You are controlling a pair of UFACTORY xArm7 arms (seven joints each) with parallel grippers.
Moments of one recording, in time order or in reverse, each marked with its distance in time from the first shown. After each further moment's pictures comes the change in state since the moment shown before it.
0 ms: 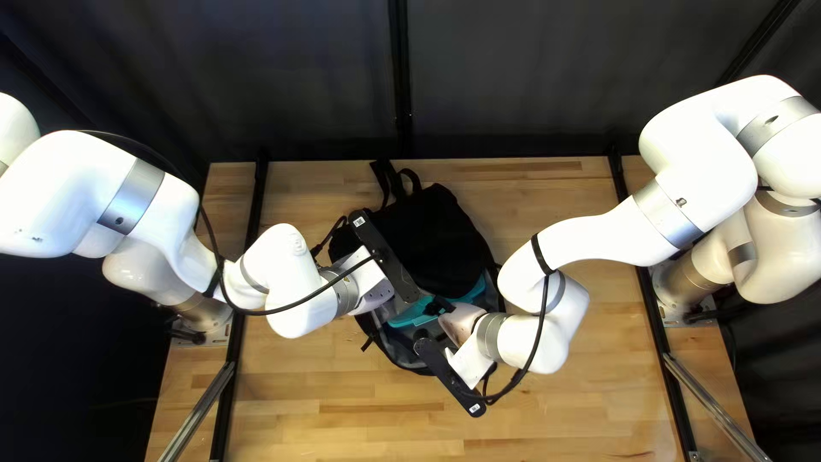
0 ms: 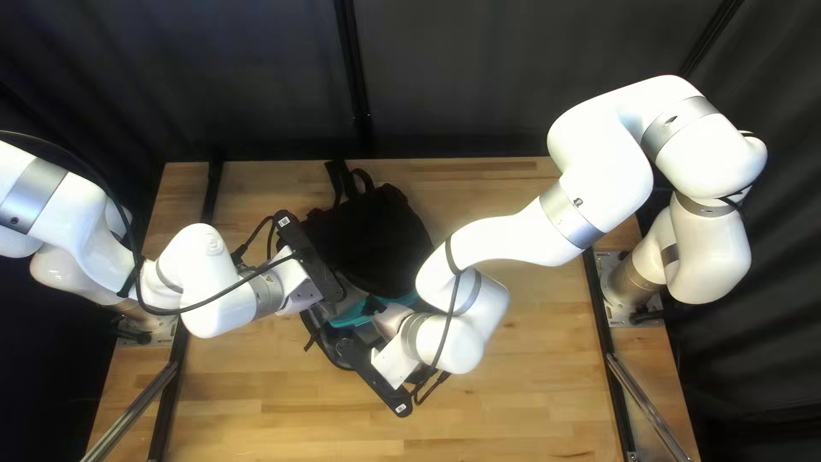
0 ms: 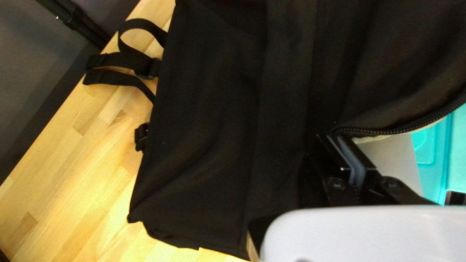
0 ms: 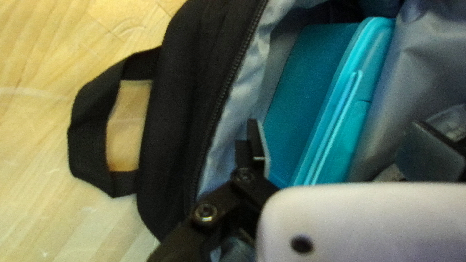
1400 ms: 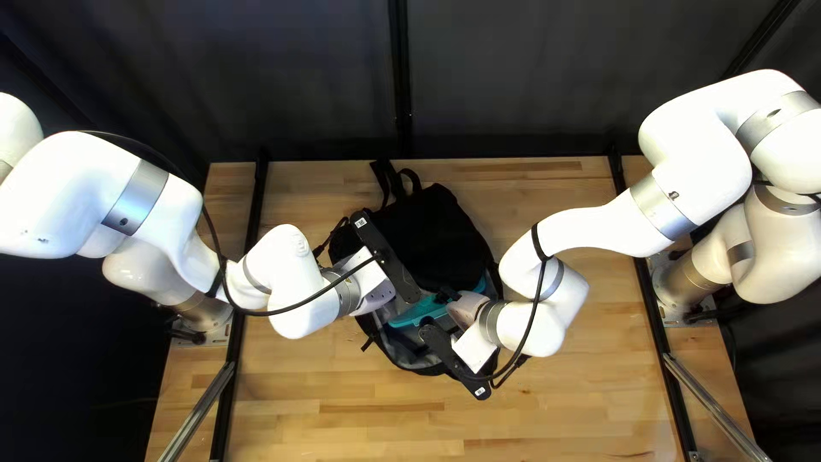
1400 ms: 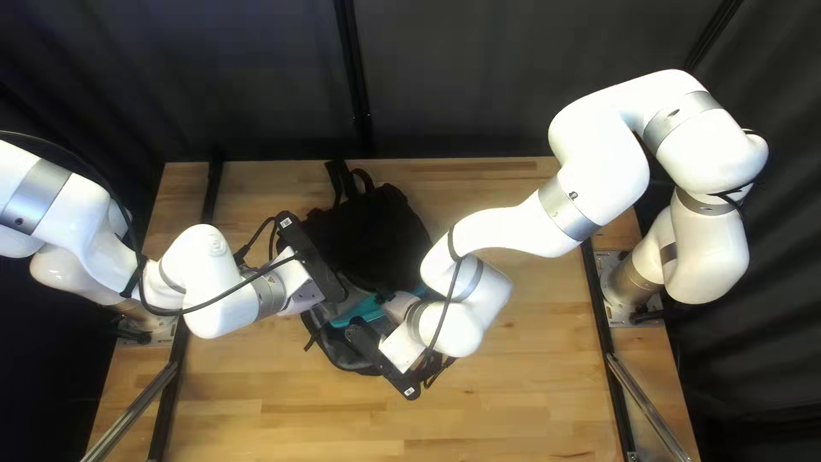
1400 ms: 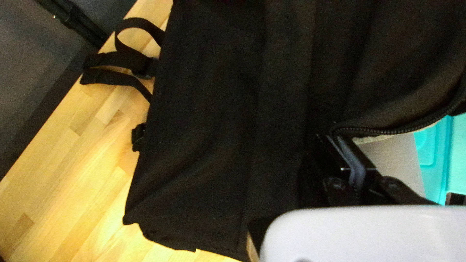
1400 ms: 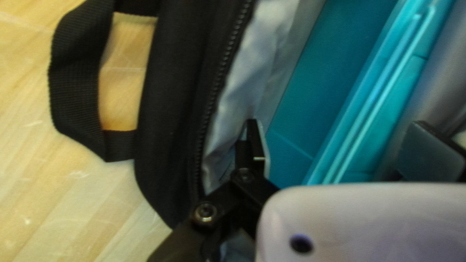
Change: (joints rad) left arm 0.002 0.010 0.001 0.000 0.009 -0.007 -0.010; right arm -0.032 0.024 -0.019 -0.016 0.007 -0.003 -0.065
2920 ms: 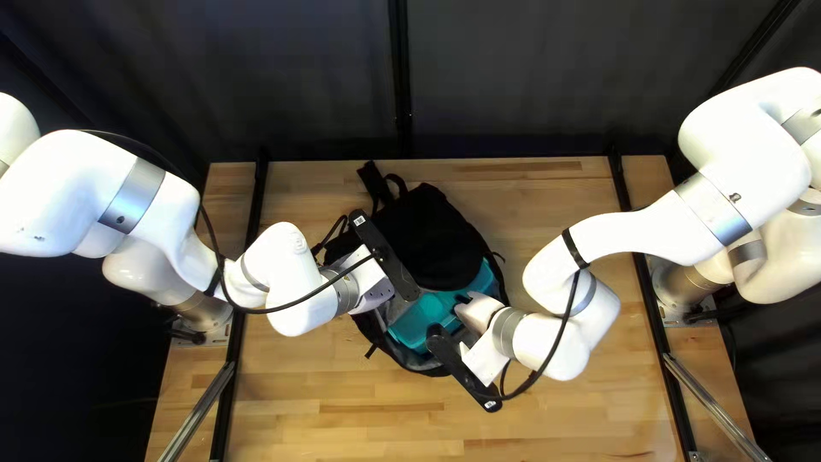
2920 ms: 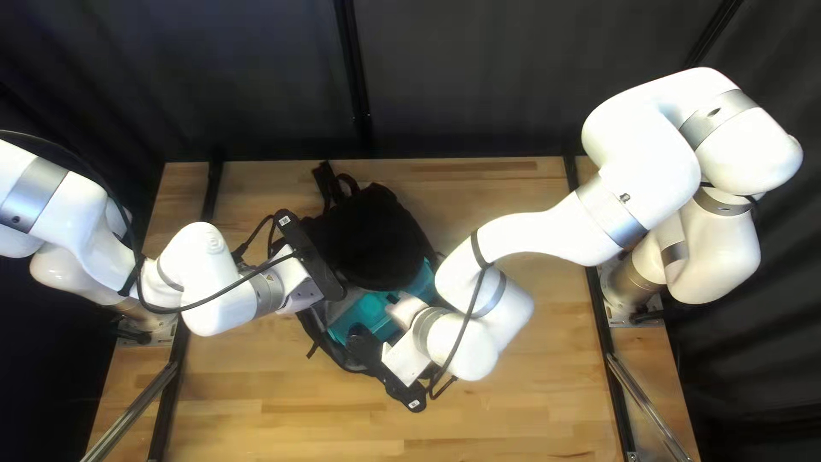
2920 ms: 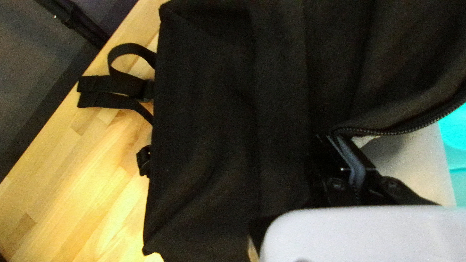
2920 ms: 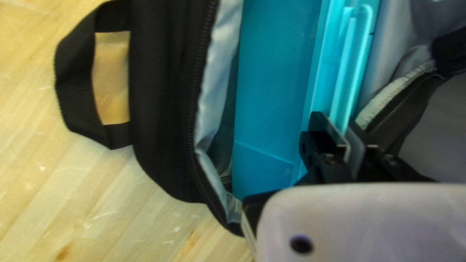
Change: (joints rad) left arm 0.000 -0.018 0.004 -0.009 -0.010 0.003 0.018; right arm 0.070 -0.181 0.083 -0.029 0.157 0.210 -0.036
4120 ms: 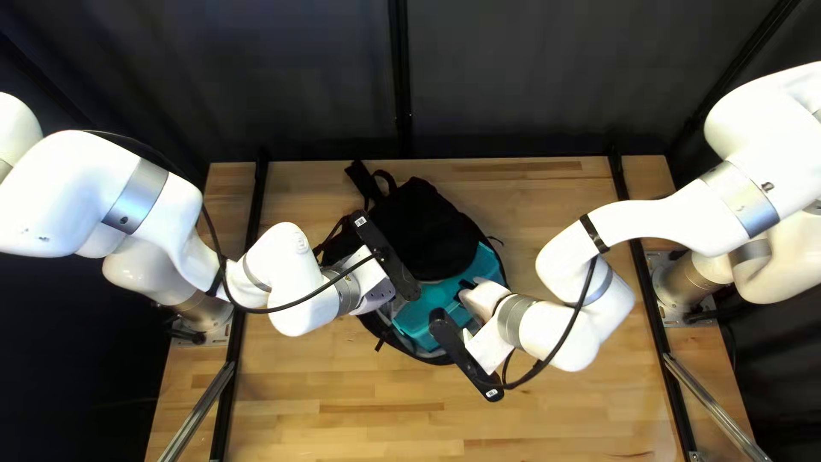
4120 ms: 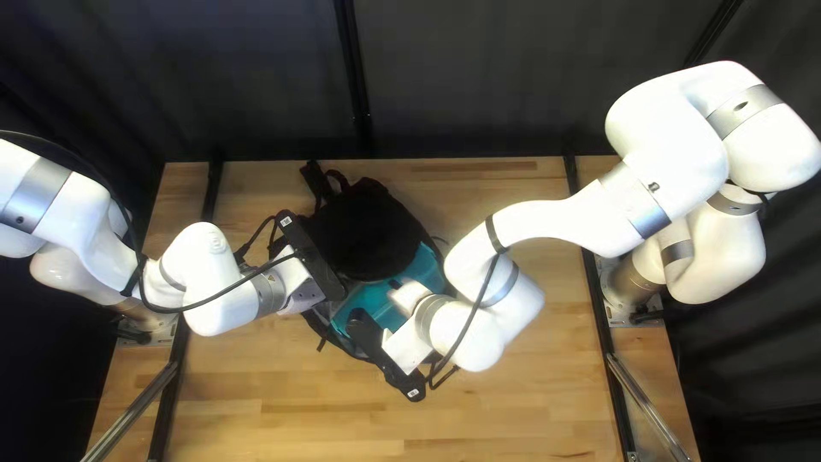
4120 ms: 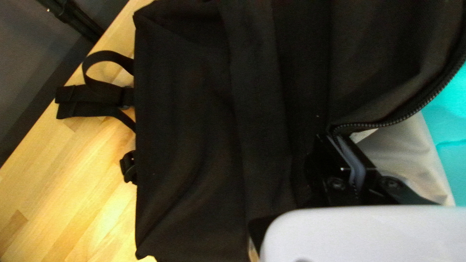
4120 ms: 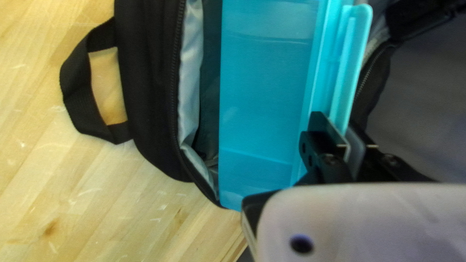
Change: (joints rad) left arm 0.002 0.027 0.003 0.011 0.001 -0.024 -0.026; right arm -0.020 -0.043 -0.016 0.051 0.040 0.072 -0.084
